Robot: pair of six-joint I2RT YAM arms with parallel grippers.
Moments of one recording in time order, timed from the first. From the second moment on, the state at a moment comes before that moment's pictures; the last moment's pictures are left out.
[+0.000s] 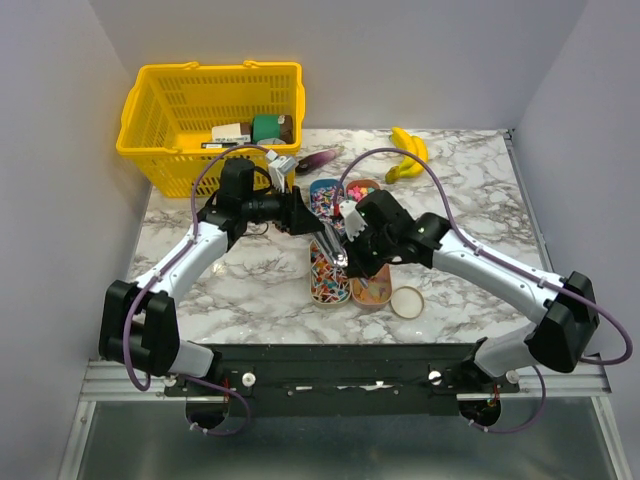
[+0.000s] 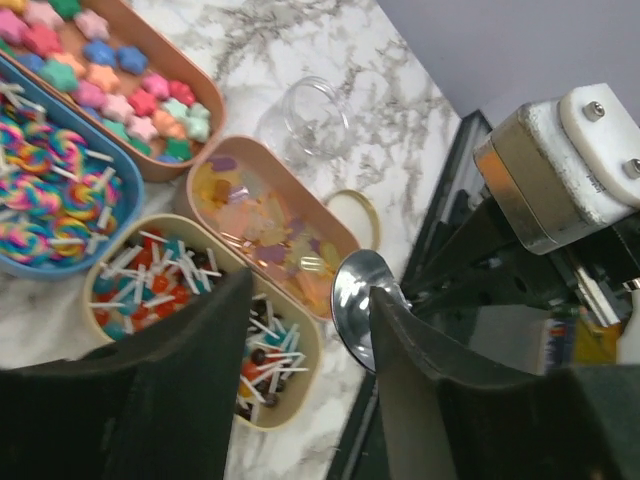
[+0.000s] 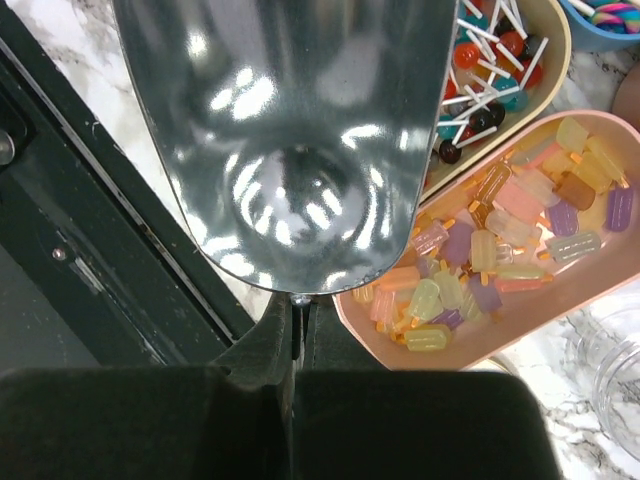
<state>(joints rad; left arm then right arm) -0.32 1.40 1.01 -0.06 0.90 -0.34 0.82 1.44 1.21 -0.70 -0.22 0.05</state>
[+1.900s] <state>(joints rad) -0.34 1.55 1.14 -0.35 1.07 -0.63 0.83 1.12 1.00 -0.59 -0.06 0.05</state>
